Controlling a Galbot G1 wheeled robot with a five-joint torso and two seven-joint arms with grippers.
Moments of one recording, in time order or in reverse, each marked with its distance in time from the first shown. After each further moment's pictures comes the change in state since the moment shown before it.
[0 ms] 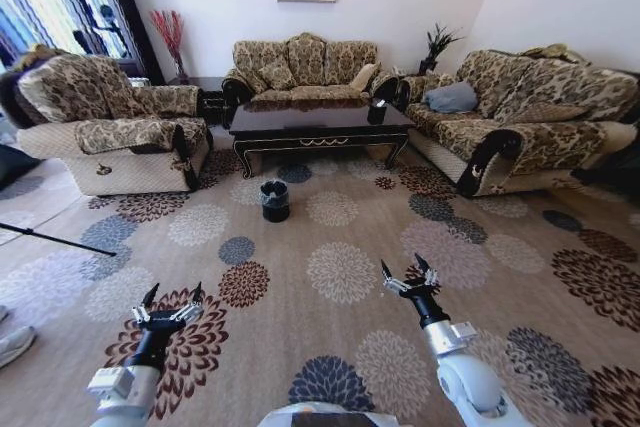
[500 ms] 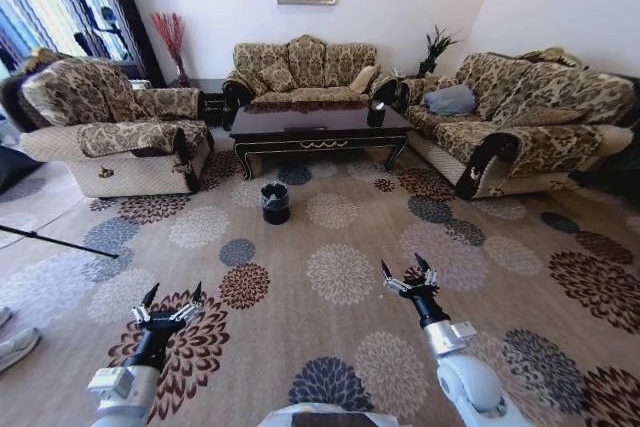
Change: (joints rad) left arm 0.000 0.000 0.000 0.000 0.000 0.000 0.000; right arm 0.000 0.000 0.000 0.000 0.000 0.000 0.000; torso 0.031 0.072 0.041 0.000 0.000
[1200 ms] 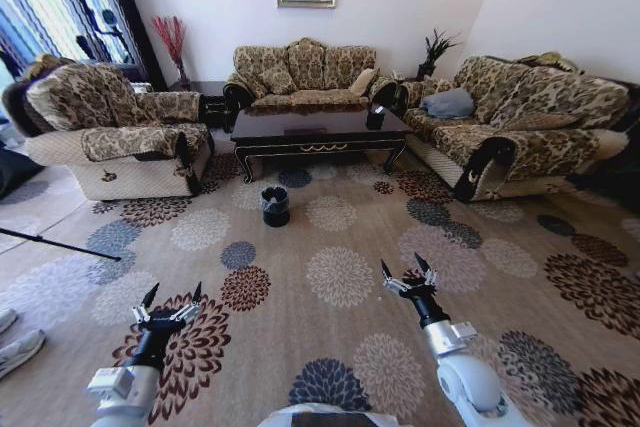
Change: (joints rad) left arm 0.000 0.000 0.000 0.000 0.000 0.000 0.000; right arm 0.000 0.000 0.000 0.000 0.000 0.000 0.000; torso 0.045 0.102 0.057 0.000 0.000
